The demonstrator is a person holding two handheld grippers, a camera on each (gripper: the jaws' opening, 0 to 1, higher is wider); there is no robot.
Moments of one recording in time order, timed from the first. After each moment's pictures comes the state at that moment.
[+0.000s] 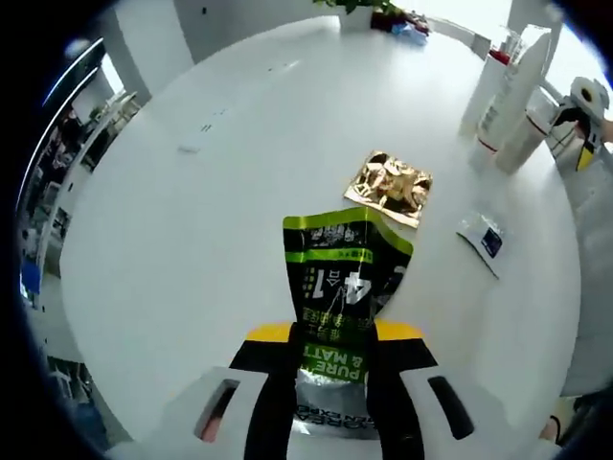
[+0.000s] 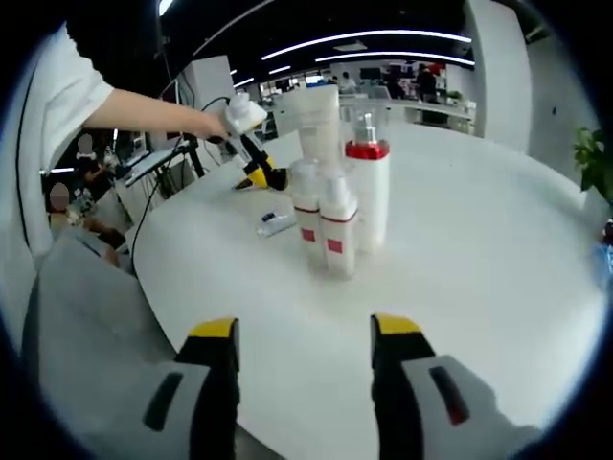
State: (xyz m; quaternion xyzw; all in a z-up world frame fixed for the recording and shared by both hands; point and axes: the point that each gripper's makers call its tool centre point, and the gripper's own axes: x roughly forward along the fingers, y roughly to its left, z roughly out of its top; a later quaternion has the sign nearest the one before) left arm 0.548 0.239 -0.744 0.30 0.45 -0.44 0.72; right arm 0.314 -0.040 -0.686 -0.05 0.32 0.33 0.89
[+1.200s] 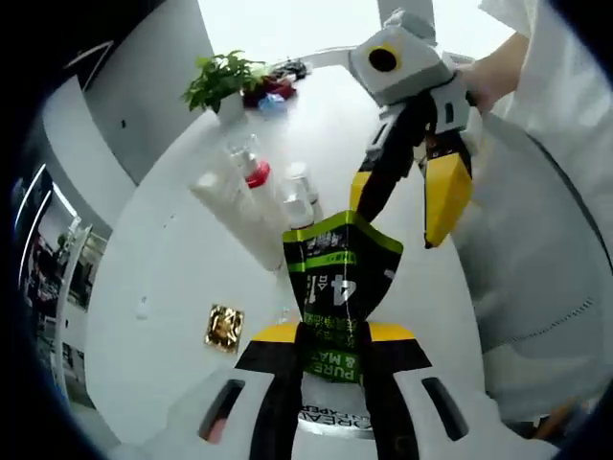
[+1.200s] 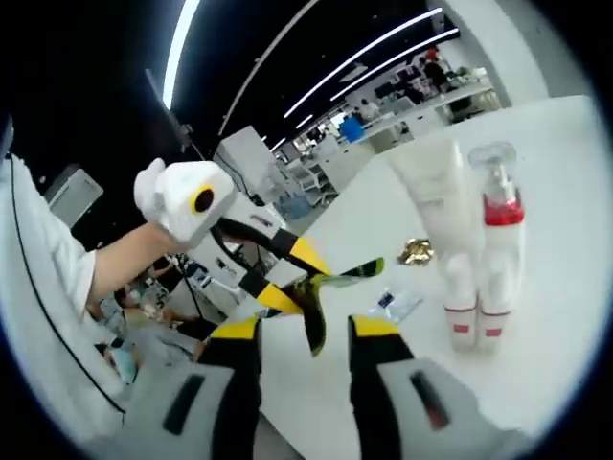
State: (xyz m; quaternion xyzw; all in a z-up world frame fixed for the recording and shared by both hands) left arm 0.355 0.120 -0.629 0.35 0.26 -0.61 0.66; right arm 0.334 0.095 -0.609 0.19 0.26 0.43 0.84
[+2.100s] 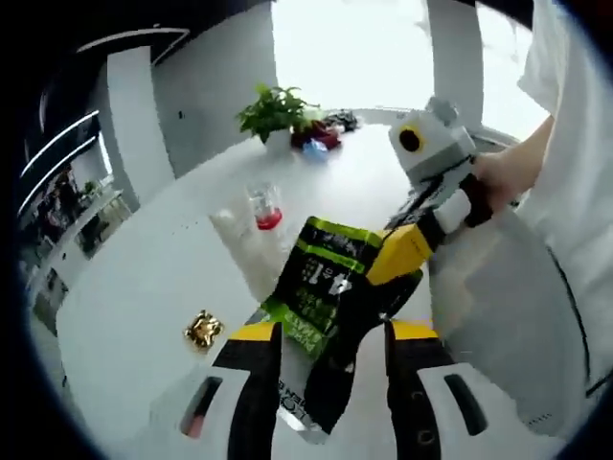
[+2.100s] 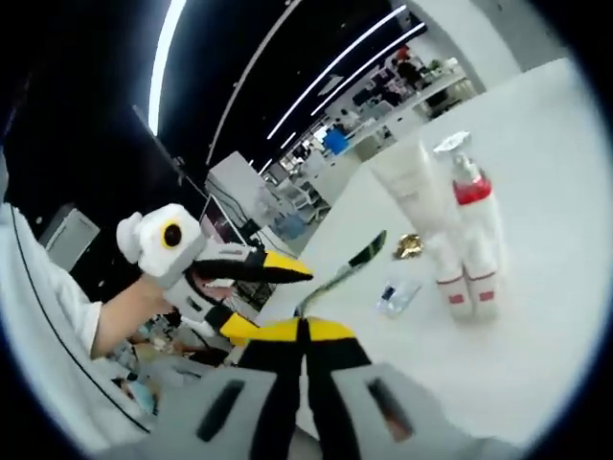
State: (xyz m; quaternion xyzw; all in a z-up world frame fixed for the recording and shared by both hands) left arm 0.330 0.109 -0.590 0.12 0.24 -0.52 0.81; right arm 0.317 0.069 -0.593 0.27 0.24 0.37 0.86
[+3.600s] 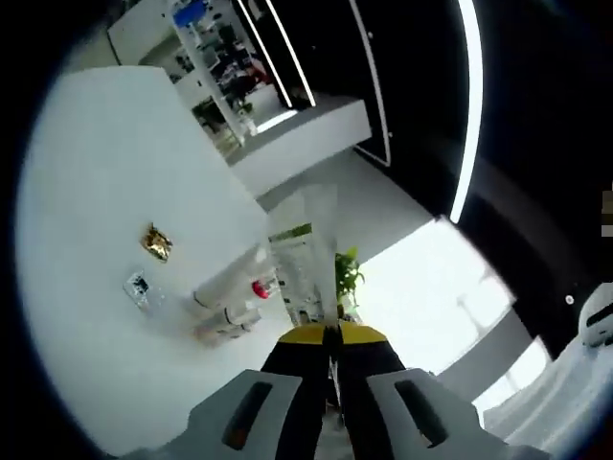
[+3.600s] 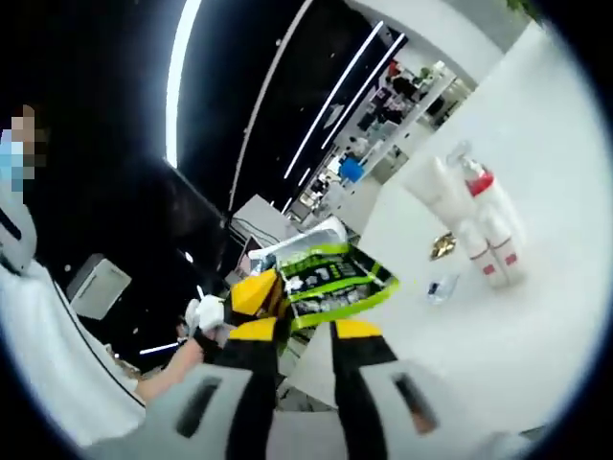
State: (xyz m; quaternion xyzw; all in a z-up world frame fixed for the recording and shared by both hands) left arm 0.288 0.115 -0.504 -0.44 0.20 -0.41 0.78; right arm 0.266 0.067 -0.551 0.39 0.21 0.41 0.80
